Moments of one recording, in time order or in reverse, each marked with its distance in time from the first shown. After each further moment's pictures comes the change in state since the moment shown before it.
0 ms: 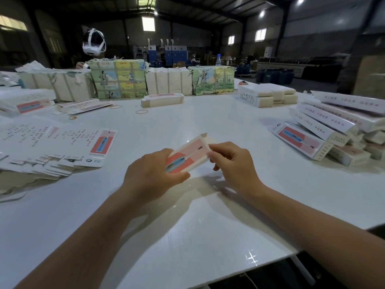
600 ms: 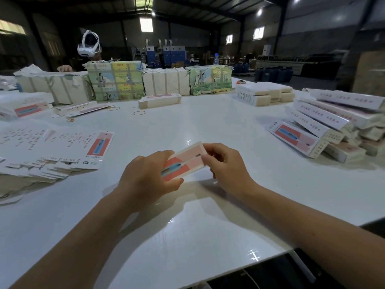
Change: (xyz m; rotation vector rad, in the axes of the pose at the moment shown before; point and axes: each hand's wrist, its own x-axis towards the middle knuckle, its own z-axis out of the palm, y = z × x) left_hand -0.007 0.007 0.000 0.071 0.044 0.137; right_hand -0.006 -0.007 0.001 -0.075 -0.110 -0.008
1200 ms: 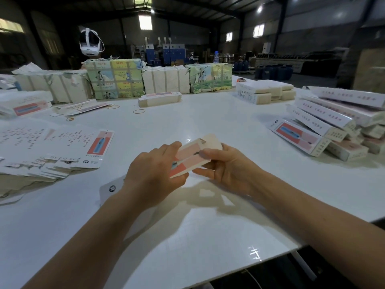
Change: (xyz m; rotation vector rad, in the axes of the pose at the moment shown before) left_hand 0.001 0.015 0.000 0.126 0.149 0.118; right_hand 0.014 -0.001 -0.008 0.829 -0.232 0.538
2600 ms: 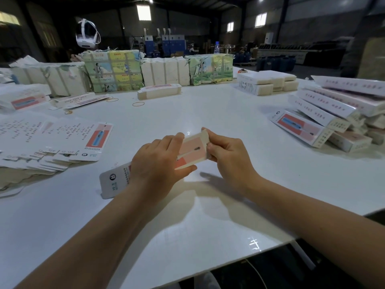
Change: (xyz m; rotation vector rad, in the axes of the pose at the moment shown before) left_hand 0.000 0.008 0.013 0.167 0.204 0.093; right_hand -0.011 0.015 0.011 -0.571 0.179 -0.463
